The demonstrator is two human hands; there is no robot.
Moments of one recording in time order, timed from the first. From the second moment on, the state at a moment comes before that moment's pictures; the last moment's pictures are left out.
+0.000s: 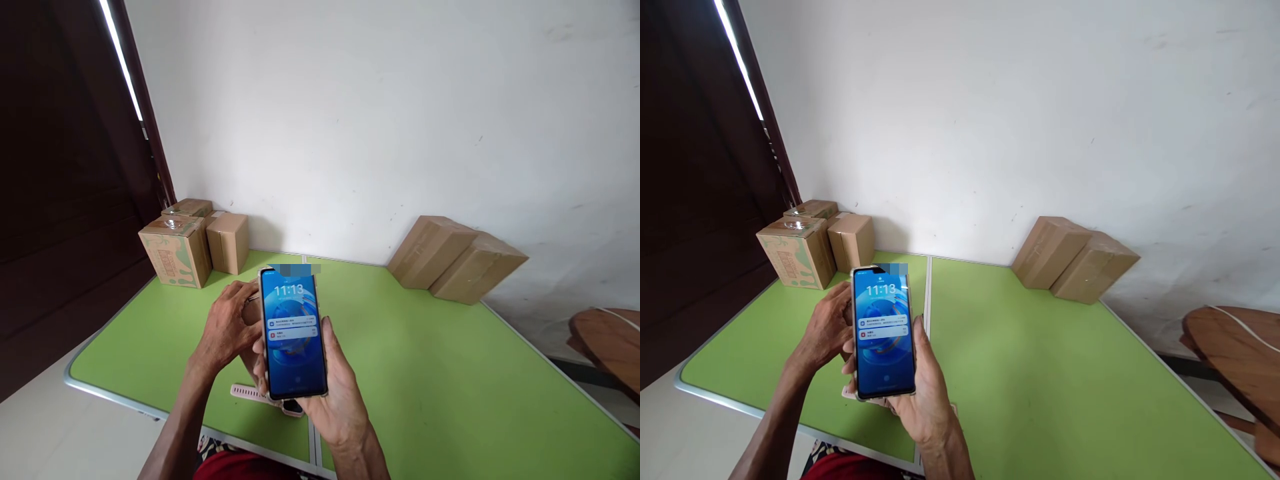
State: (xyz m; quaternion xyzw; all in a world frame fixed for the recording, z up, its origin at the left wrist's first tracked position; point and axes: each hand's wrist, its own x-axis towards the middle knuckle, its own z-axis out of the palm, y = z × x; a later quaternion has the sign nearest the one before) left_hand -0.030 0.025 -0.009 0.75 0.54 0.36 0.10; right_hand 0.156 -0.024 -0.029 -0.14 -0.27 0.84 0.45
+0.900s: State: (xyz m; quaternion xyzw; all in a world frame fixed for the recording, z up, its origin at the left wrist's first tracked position) left_hand -0.036 0.028 -0.017 0.74 0.54 0.38 0.10; right_hand 0.309 0.026 -0.147 -0.58 -0.25 0.60 0.50
